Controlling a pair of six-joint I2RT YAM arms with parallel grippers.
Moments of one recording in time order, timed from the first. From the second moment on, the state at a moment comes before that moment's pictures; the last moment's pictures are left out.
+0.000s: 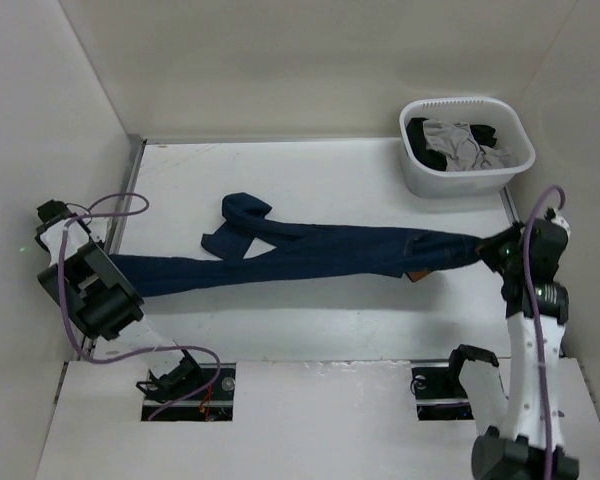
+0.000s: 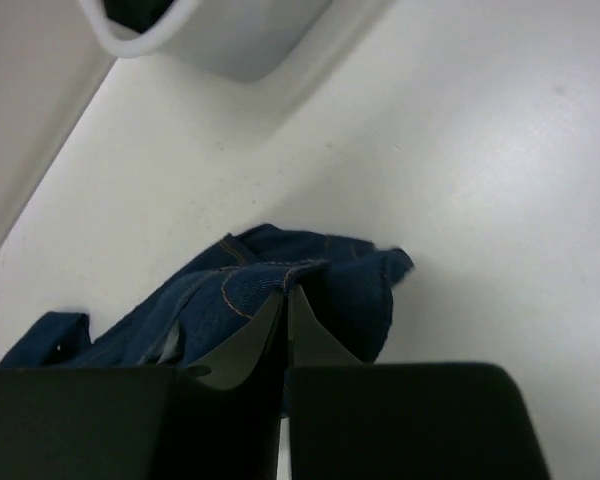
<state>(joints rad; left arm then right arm) 0.71 1.76 1.26 -0.75 -0.11 0.71 -0.26 0.76 0.87 -0.64 -0.06 0.64</state>
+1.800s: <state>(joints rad) 0.01 2.11 1.62 -0.90 0.27 0.39 0.06 1.55 0.90 -0.49 0.26 0.91</state>
